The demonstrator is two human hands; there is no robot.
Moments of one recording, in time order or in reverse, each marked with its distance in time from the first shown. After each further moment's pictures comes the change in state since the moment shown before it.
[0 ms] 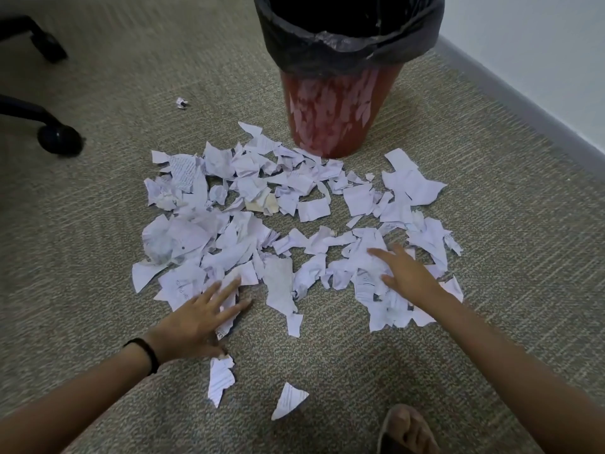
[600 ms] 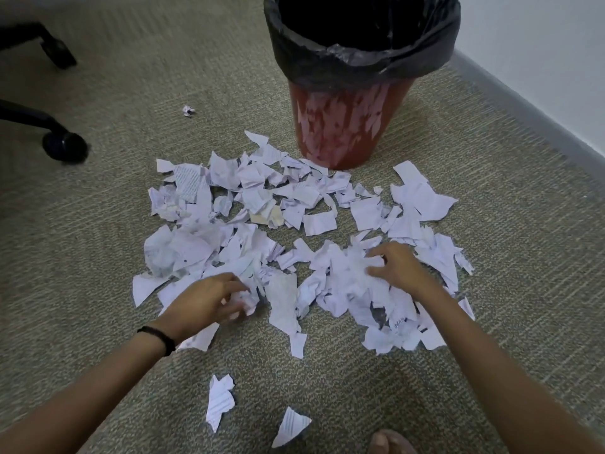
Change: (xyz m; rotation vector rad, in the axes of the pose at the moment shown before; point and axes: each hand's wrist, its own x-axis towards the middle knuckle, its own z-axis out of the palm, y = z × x) left_hand 0.038 0.005 -0.069 -0.372 0.222 -0.198; right_hand 0.039 -0.035 -0.034 0.311 0.032 0.066
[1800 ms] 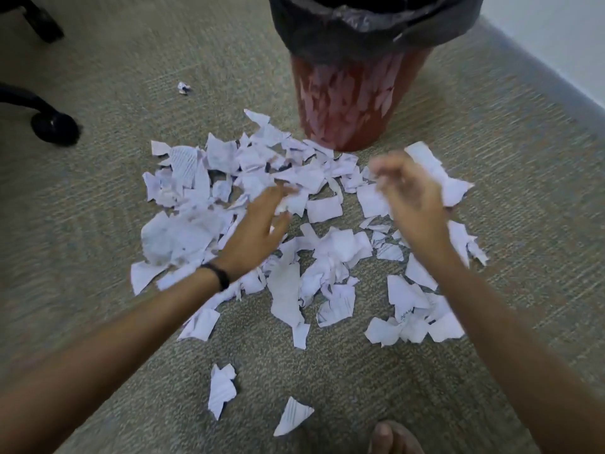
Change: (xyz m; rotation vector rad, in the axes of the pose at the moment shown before) left_hand 0.088 0.069 -0.037 -0.410 0.372 0.092; right_hand -0.014 -0.080 -0.052 0.634 0.466 -0.430
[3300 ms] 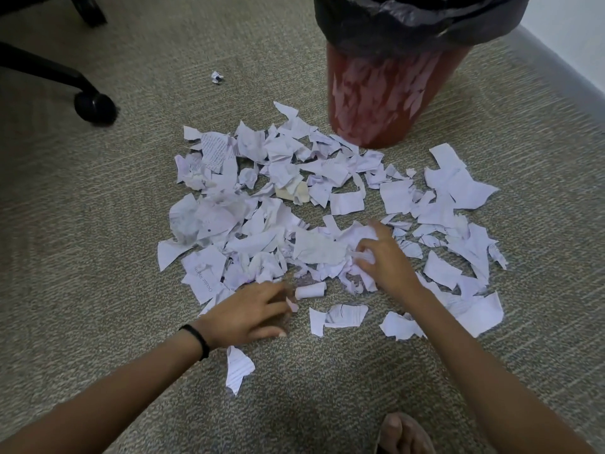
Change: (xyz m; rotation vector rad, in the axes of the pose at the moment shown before) left_hand -0.139 -0.073 0.018 0.456 -0.418 0.380; right_hand -0.061 0.096 0.048 -0.717 -0.497 0.113
